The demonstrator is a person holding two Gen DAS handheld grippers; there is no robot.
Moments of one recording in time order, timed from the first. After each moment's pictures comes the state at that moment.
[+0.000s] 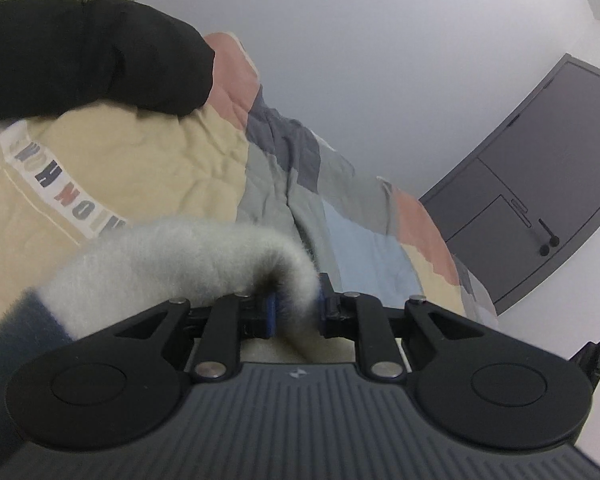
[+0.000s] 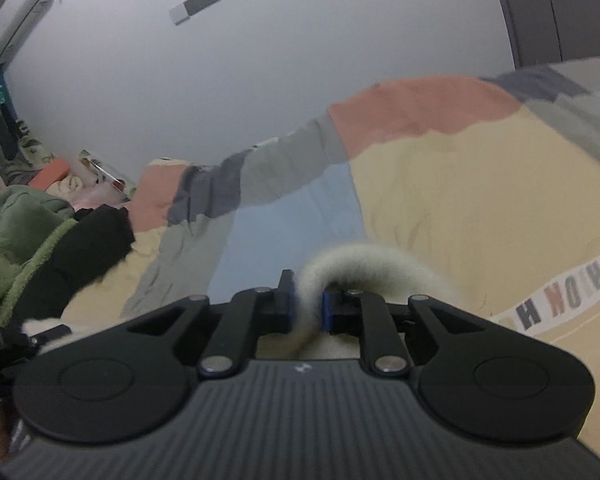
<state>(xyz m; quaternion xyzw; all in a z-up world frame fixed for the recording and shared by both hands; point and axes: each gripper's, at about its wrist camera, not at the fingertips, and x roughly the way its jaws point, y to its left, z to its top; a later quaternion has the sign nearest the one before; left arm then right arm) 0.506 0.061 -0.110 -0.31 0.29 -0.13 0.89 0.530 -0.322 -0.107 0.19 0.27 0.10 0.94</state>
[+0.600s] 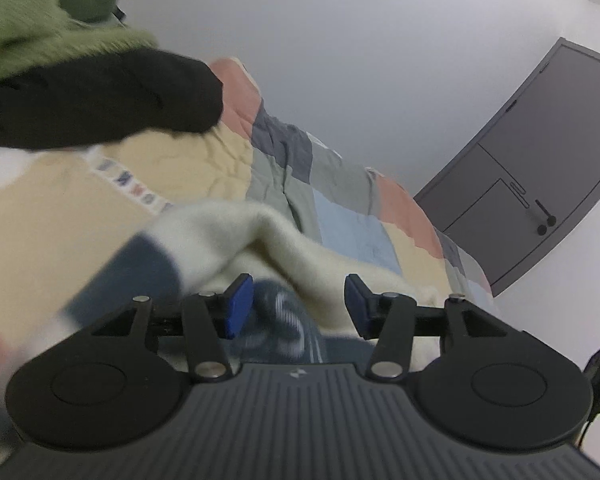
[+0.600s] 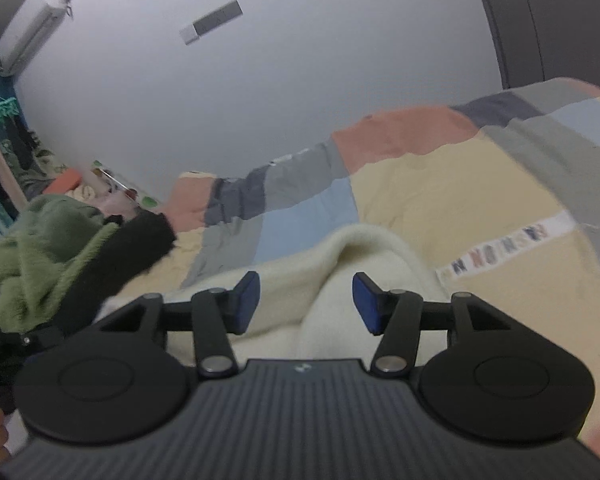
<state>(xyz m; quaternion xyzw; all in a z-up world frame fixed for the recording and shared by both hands) 0.355 0.077 -0.006 -0.28 0.31 -0.11 0.90 0.412 -0.326 -0.038 0.20 0.25 0.09 0.94</state>
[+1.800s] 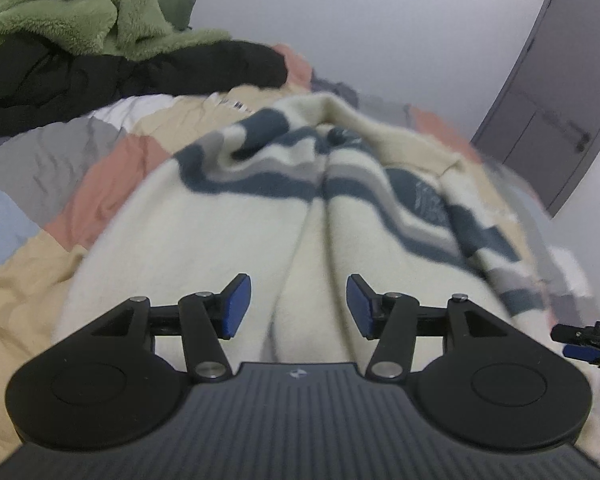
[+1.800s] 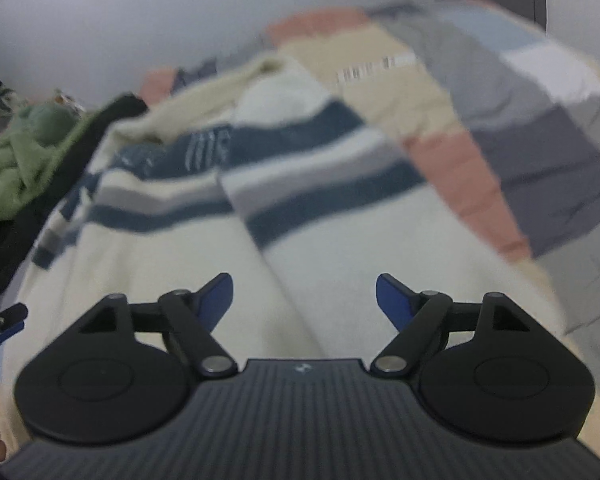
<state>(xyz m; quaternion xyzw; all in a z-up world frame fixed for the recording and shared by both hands) 0.106 0.059 -0.029 -0.16 0.34 -0.02 0.93 0.186 -0.339 -0.078 0.17 0.40 0.03 0.90</state>
